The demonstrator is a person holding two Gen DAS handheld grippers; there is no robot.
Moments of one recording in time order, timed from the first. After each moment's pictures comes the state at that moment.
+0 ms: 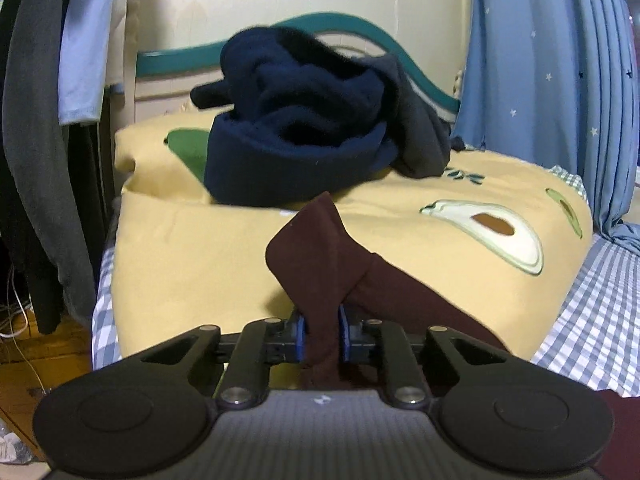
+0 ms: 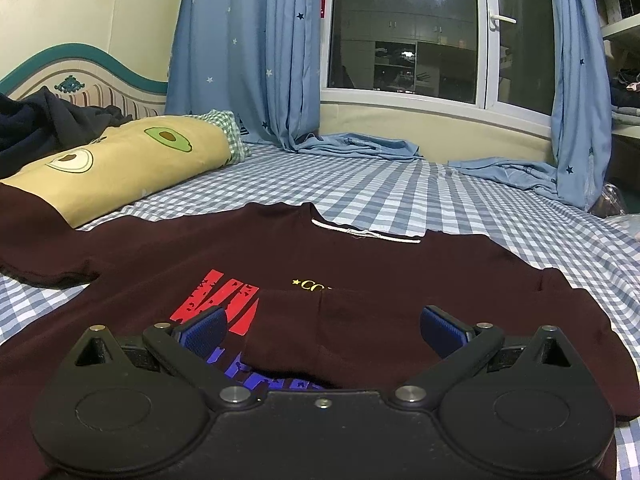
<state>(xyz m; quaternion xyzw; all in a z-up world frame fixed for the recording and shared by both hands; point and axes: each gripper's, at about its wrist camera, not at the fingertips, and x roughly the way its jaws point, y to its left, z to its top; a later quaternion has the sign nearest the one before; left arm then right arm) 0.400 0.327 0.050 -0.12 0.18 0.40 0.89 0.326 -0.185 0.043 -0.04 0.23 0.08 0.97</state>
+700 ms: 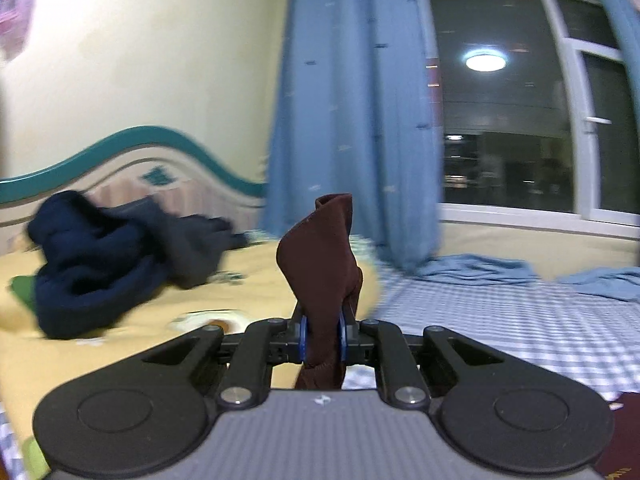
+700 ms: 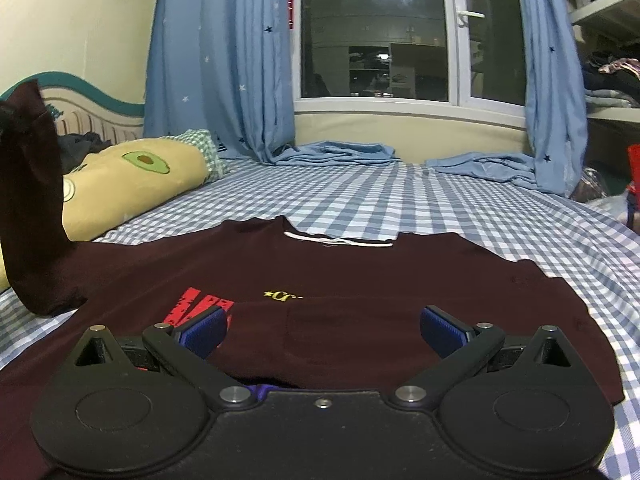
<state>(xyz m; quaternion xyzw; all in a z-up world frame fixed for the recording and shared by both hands) 0.405 0.126 0.152 -0.02 0.08 0.15 0.99 0.317 -0.217 0.051 0.00 0.22 0.05 0.98</state>
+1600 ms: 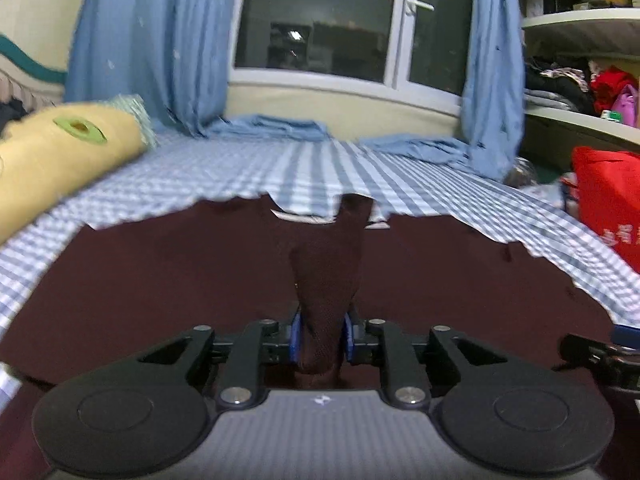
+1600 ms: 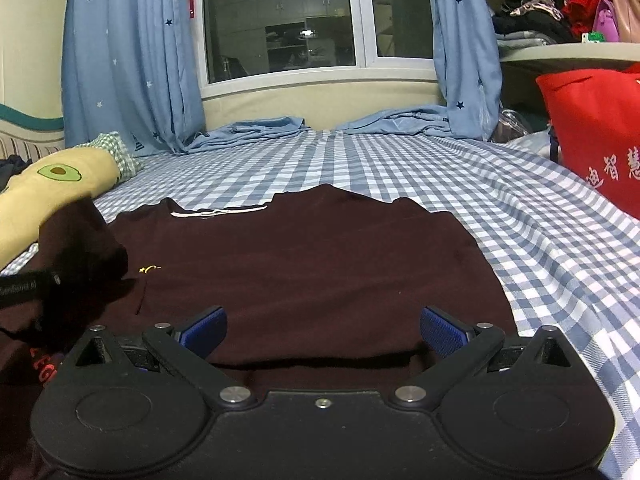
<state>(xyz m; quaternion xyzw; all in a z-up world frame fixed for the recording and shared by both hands) 0.373 -0.070 -0.005 -0.04 0.25 -0.13 0.96 0.305 -0.318 0.021 0.06 0.25 -0.05 0.96</state>
